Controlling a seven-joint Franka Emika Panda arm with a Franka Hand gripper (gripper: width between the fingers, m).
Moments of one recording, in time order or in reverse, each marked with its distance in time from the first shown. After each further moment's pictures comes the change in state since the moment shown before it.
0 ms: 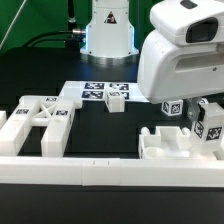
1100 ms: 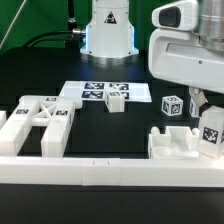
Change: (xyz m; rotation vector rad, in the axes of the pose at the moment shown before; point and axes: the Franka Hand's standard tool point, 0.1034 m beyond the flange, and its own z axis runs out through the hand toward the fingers) arm -0.001 -0.017 0.008 0.111 0.126 1.022
